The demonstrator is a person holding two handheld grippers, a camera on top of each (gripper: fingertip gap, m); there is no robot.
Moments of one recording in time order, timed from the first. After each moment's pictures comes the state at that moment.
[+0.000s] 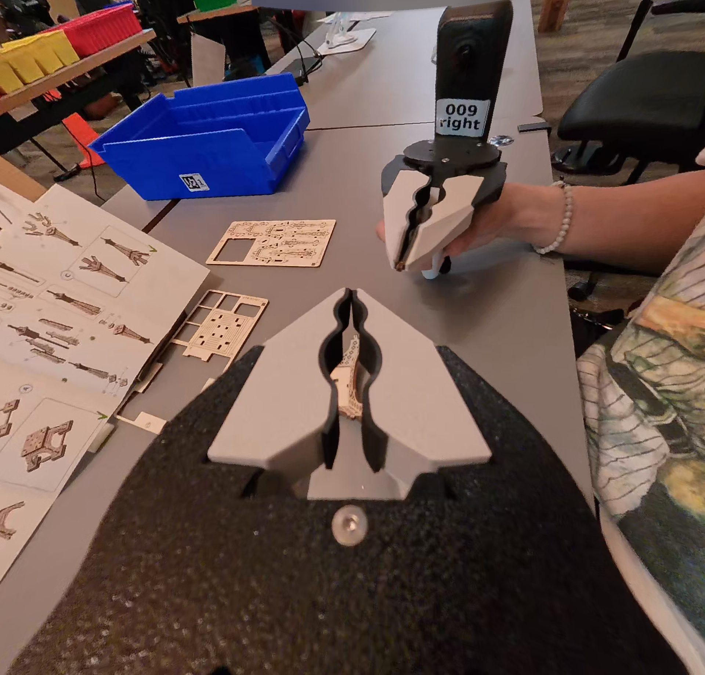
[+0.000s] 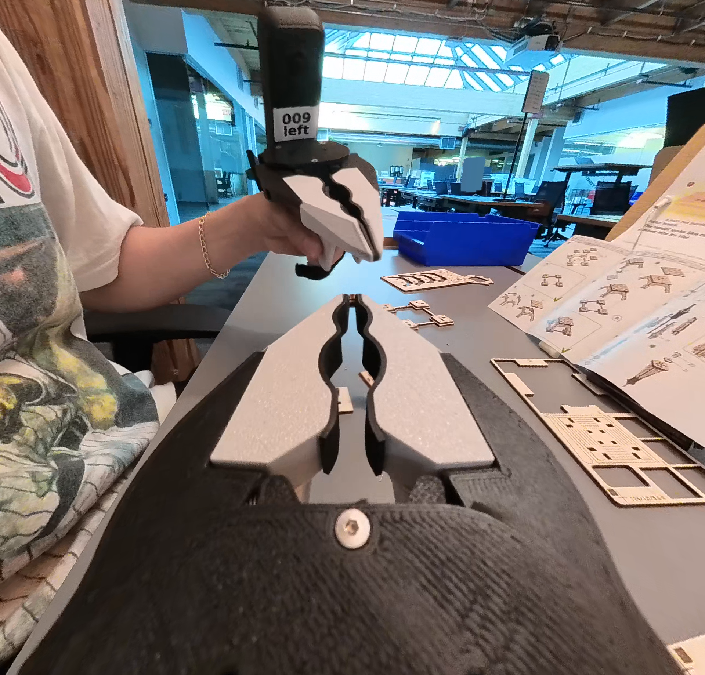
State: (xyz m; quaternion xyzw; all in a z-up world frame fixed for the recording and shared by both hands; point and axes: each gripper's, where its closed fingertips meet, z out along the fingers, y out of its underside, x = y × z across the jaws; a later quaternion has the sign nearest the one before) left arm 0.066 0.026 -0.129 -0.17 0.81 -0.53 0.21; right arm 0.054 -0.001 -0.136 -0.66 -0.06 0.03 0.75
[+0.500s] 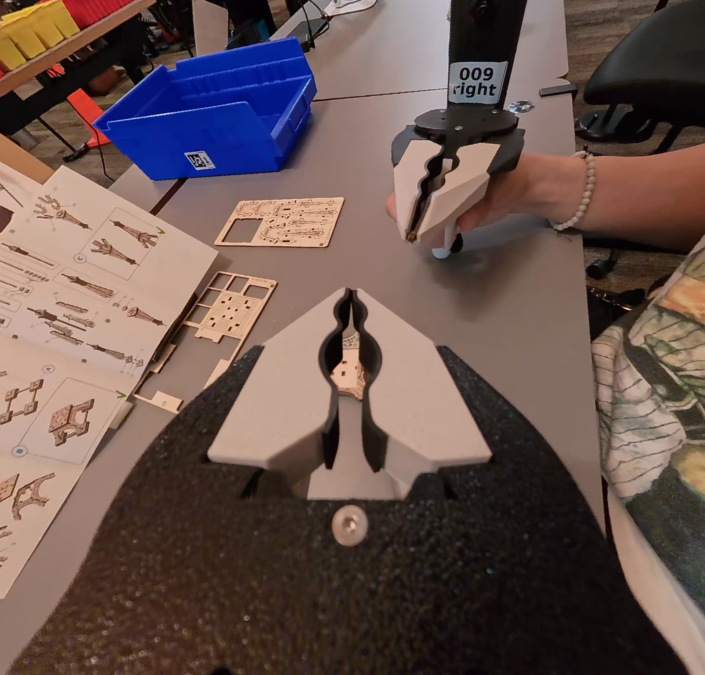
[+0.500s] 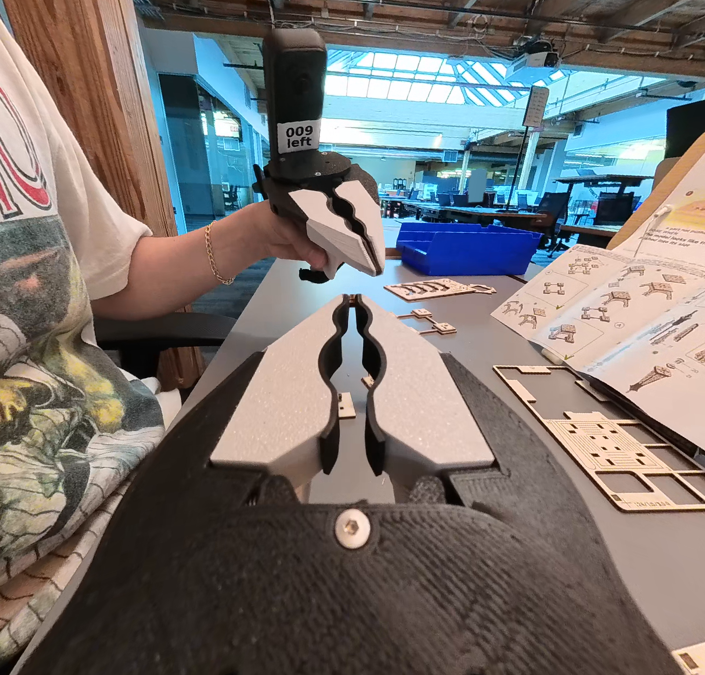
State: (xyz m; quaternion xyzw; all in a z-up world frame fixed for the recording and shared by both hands) left arm 0.068 0.033 -0.136 -0.17 0.82 -0.50 0.22; right arm 0.054 -0.006 -0.132 -0.64 -0.06 0.04 0.76
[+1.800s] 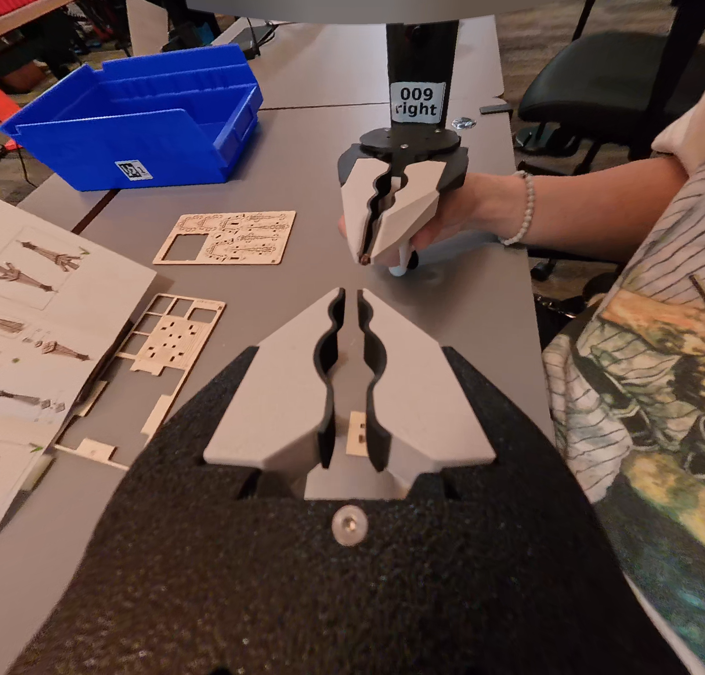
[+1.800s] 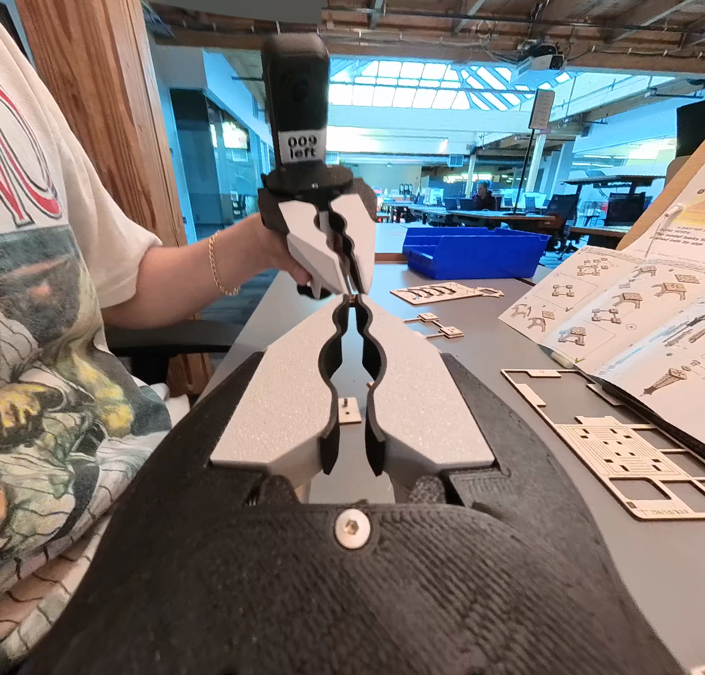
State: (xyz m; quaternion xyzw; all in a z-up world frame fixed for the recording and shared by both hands) left arm 0.058 0.002 -0.143 -0.15 0.83 -0.52 0.16; right arm 0.053 -0.006 -0.129 -0.63 -0.05 0.05 0.77
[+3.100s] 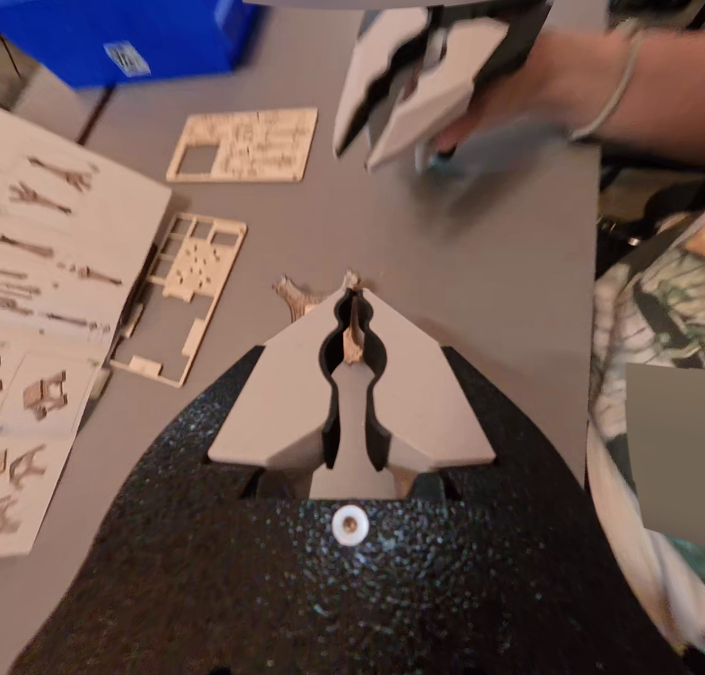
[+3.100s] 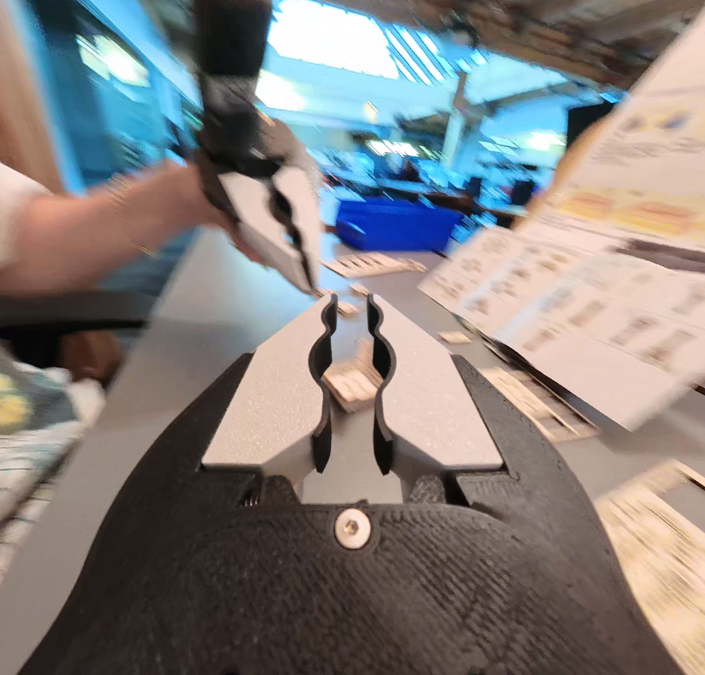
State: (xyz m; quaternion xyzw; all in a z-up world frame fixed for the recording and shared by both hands) left arm 0.067 0.032 -0.168 -0.17 0.89 -0.39 0.18; right arm 0.088 -0.013 -0.138 -0.67 -0.01 -0.07 0.74
